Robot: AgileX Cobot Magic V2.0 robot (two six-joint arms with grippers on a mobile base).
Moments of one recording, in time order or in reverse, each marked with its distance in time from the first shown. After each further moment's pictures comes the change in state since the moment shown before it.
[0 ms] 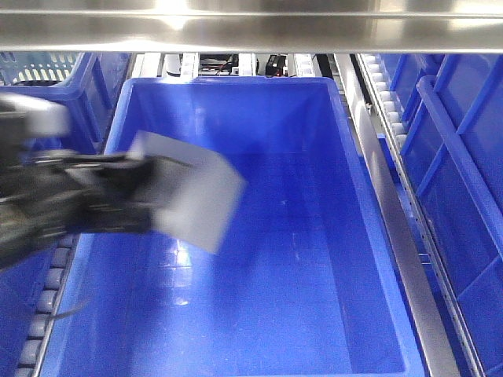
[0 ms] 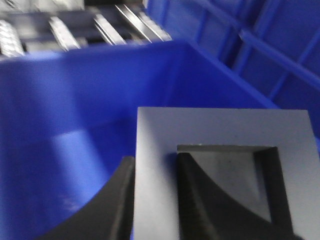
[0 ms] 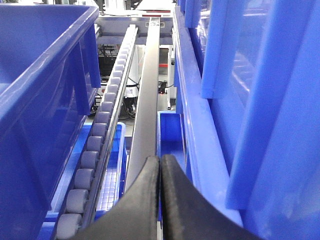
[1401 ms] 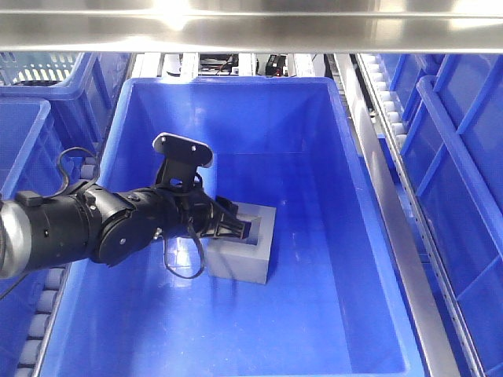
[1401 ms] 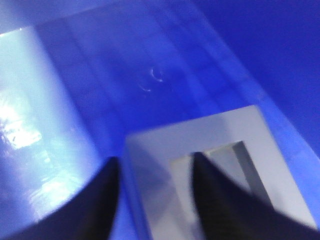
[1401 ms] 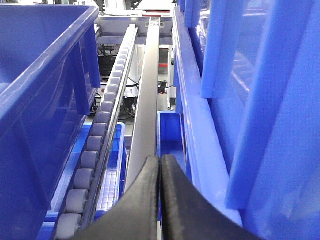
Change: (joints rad) left arm -0.016 0.594 -0.283 0.002 0.071 0.000; right arm 0.000 0.000 0.000 0.000 0.000 0.000
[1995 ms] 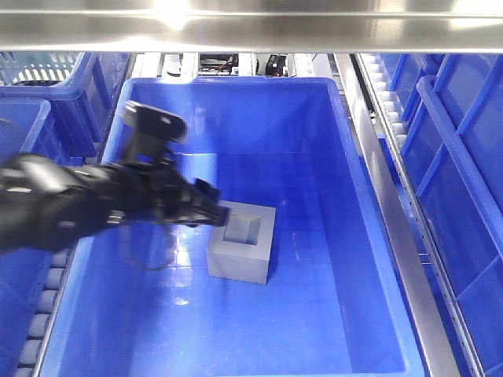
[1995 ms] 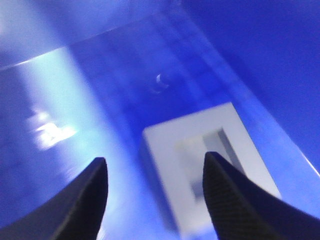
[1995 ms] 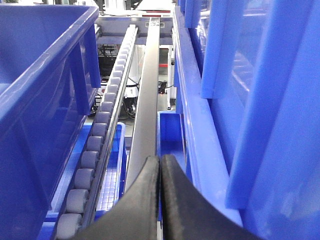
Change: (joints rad) left arm 0.000 -0.264 0.022 0.049 0.232 -0.001; right arm 0.000 0.000 0.000 0.000 0.000 0.000
